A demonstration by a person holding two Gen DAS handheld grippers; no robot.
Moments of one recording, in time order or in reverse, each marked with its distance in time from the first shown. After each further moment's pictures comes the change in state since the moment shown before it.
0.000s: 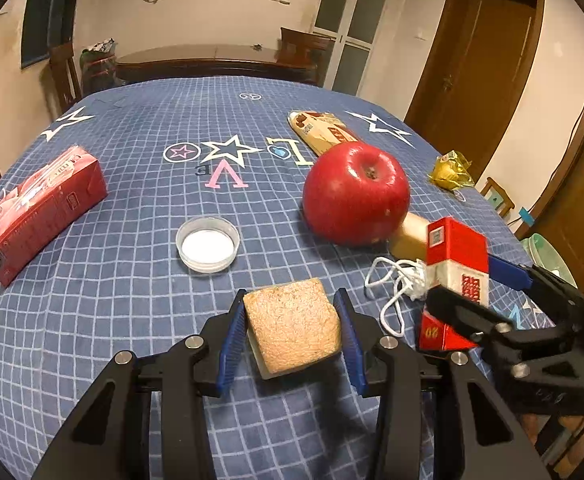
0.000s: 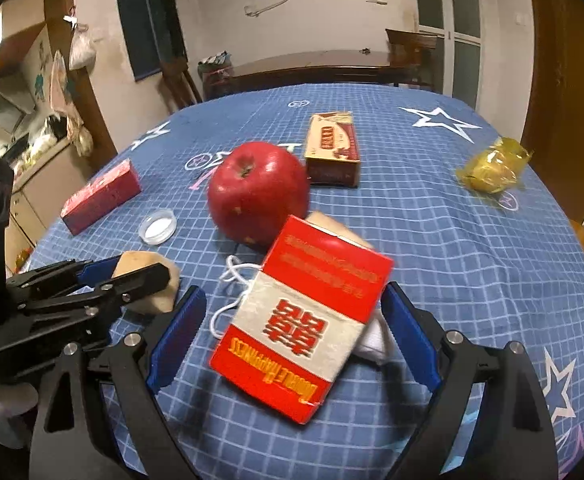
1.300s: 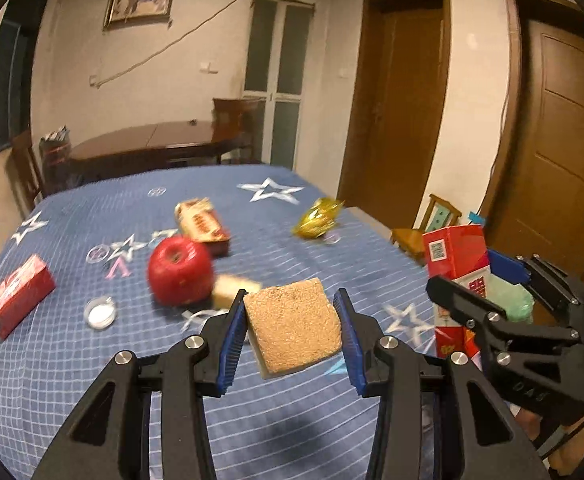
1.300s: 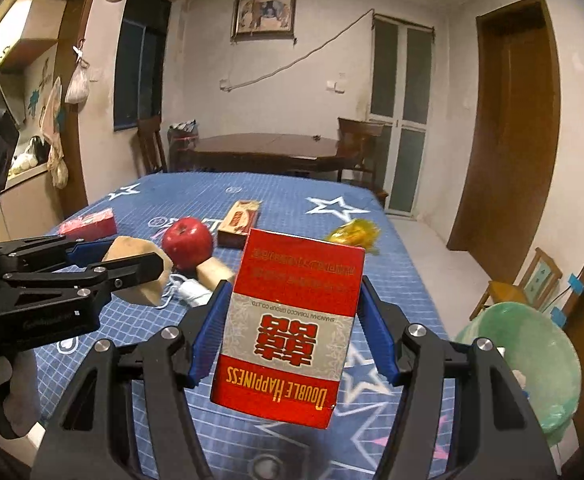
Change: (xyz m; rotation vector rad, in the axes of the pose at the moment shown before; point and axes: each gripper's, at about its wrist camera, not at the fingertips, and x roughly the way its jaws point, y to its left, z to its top) left arm -0.092 -0.166 -0.014 0.213 -0.248 -0.107; right arm -0.161 -0.065 -0.048 -0.057 -0.342 -0.213
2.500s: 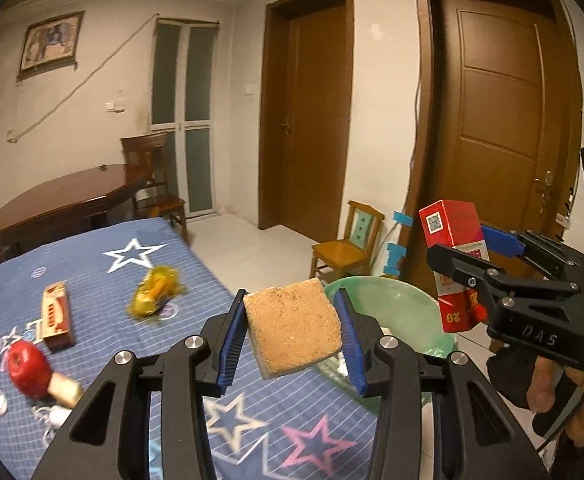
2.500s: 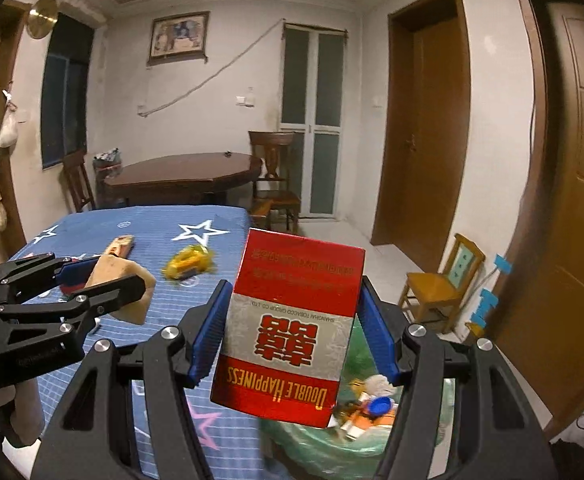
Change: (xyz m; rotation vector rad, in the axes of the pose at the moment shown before) left arm 0.060 -0.197 0.070 0.174 -0.047 -0.242; right arm -0.060 -0.178 0.013 0.132 0.003 -0.236
